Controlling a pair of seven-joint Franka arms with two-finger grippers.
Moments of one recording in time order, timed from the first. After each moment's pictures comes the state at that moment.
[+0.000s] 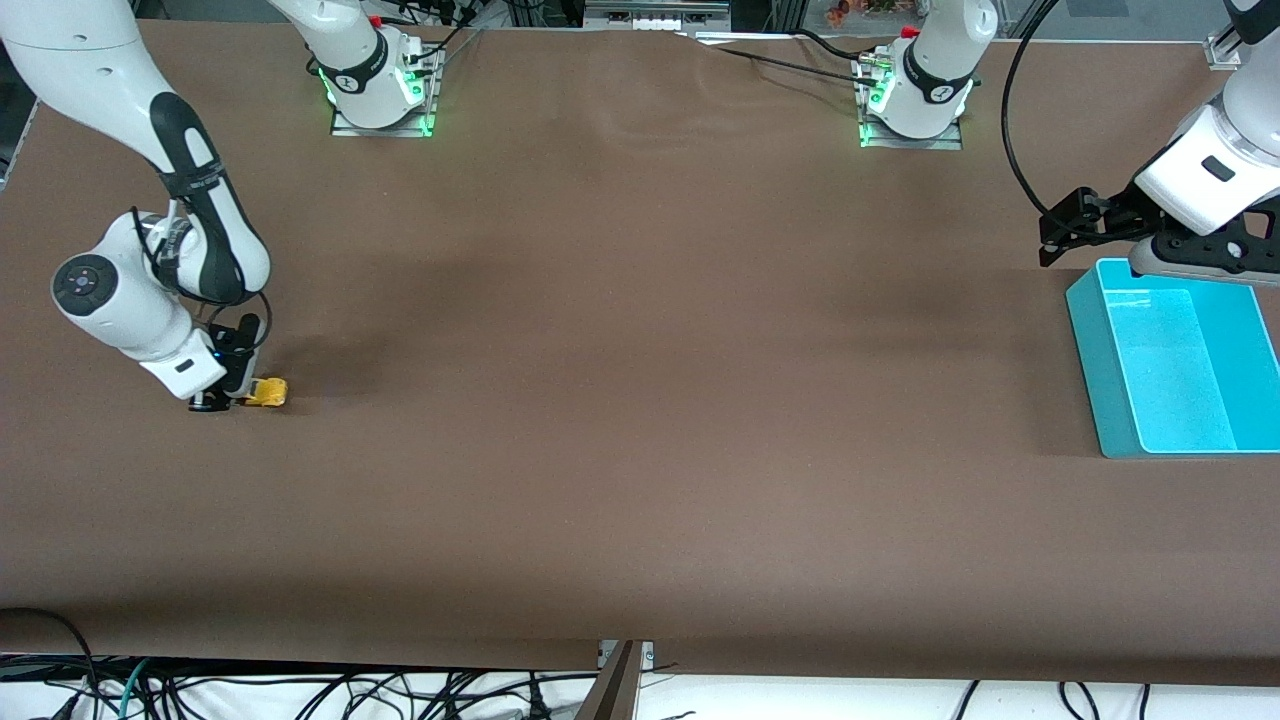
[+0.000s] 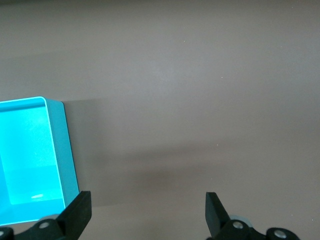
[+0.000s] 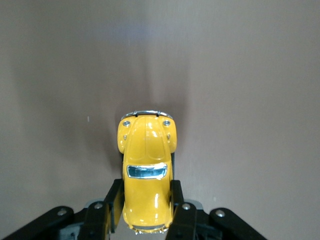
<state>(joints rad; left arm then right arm) 0.04 -0.01 -0.13 -1.63 0.01 1.64 0.01 -0.05 0.49 -0.16 -2.08 -0.04 2.67 -1.70</state>
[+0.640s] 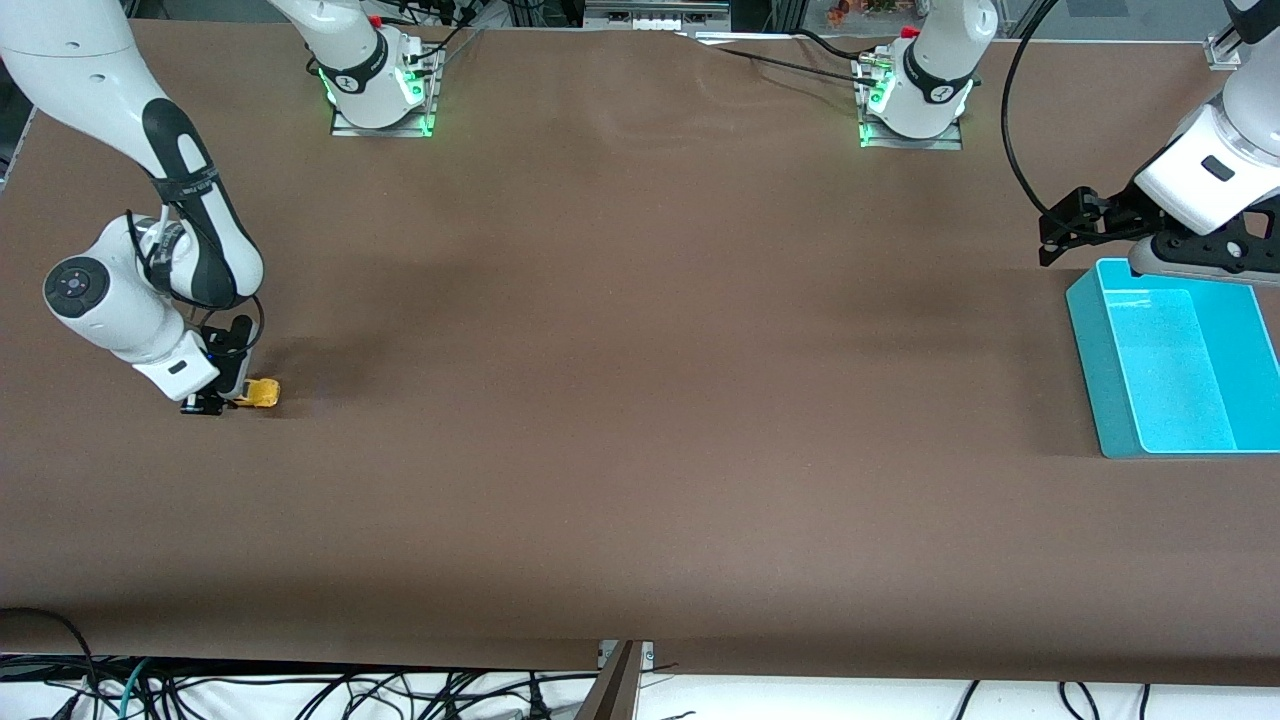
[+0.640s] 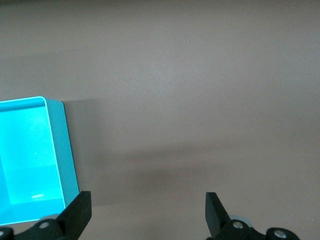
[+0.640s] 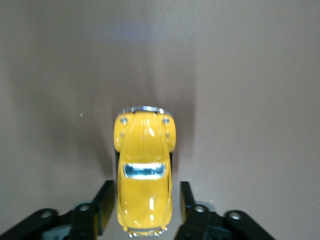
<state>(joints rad) 0.04 -0.01 -0.13 -1.63 0.01 1.64 0.01 -0.06 0.52 -0.14 -2.06 -0.04 2.68 -1.72</state>
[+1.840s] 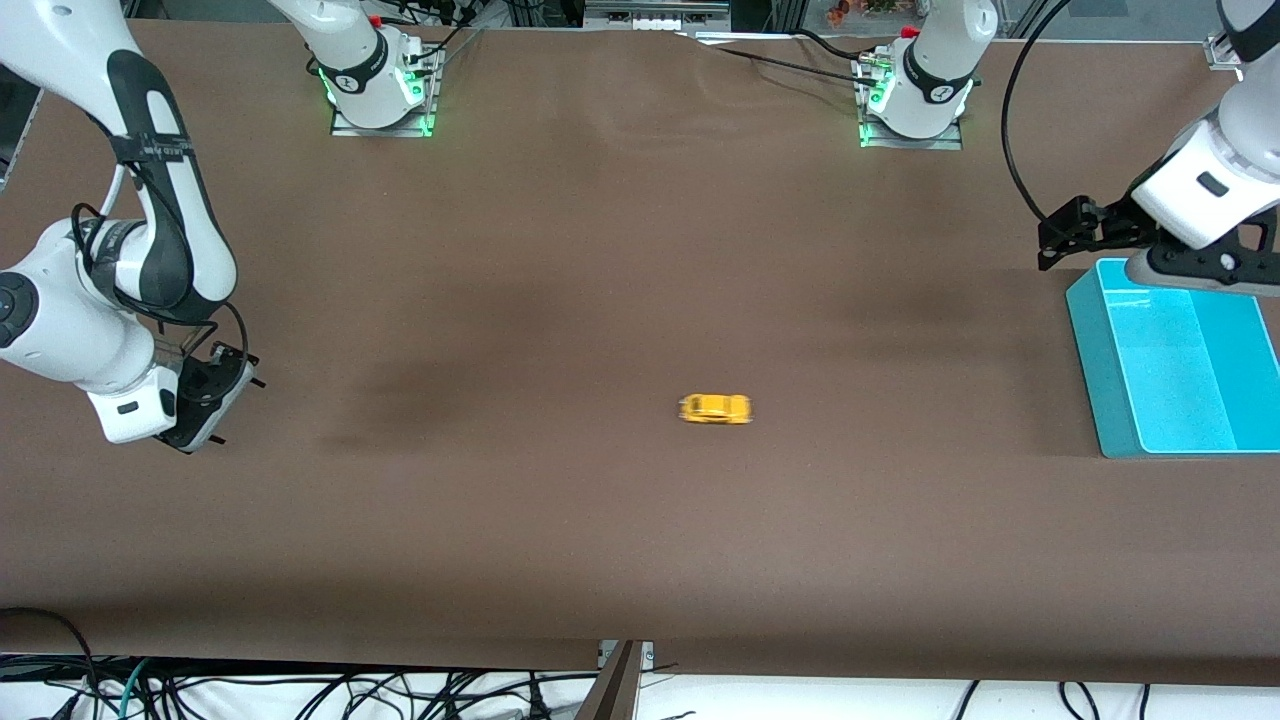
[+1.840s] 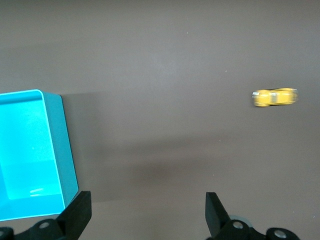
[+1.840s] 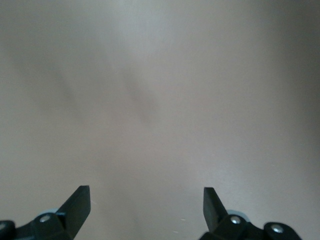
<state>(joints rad) 0.05 0.03 -0.13 -1.64 0.01 1.64 0.01 -0.04 0.43 -0.01 -1.76 0.04 2.23 -1.13</state>
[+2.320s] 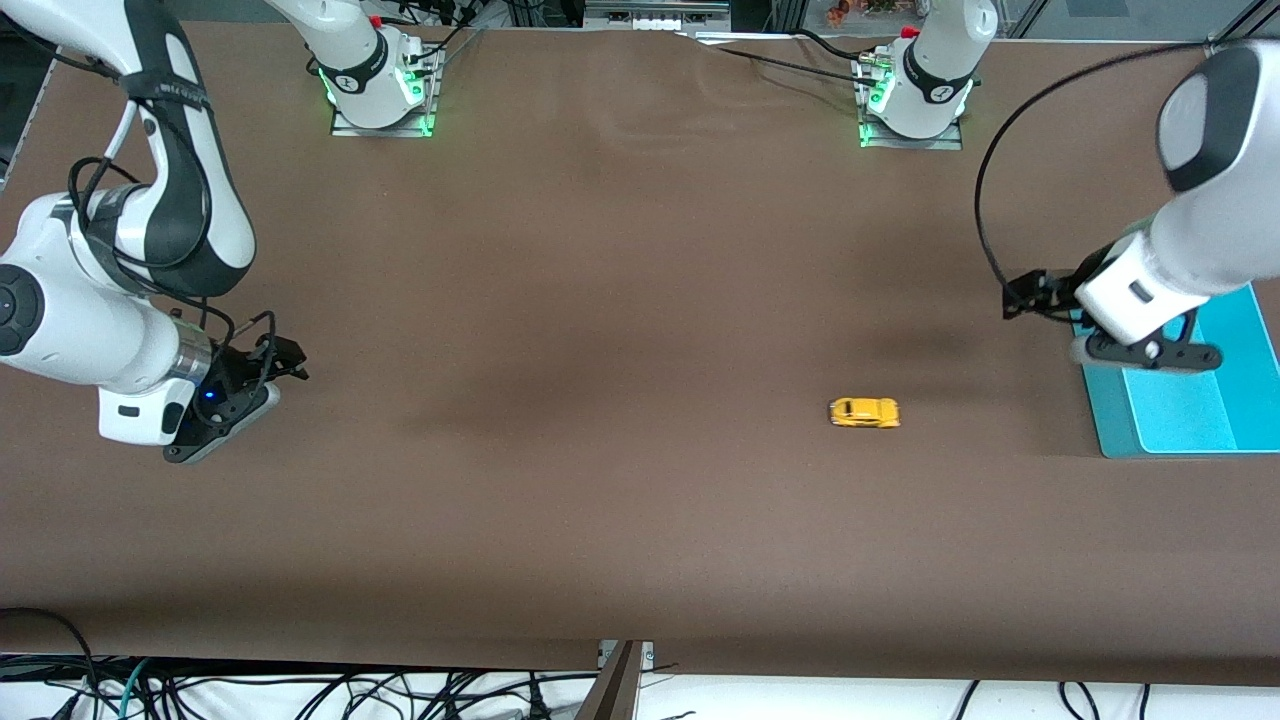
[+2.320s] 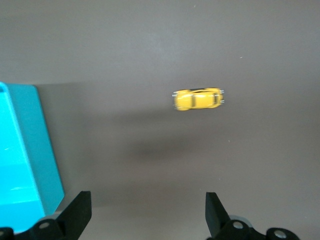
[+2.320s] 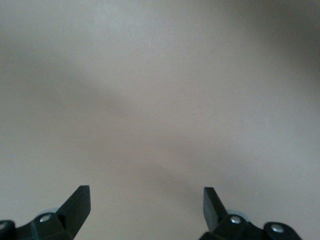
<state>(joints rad) 0.05 0.22 -0.13 -1.65 0.01 1.71 0.02 0.09 0.42 -0.01 -1.52 0.04 1.86 -0.46</state>
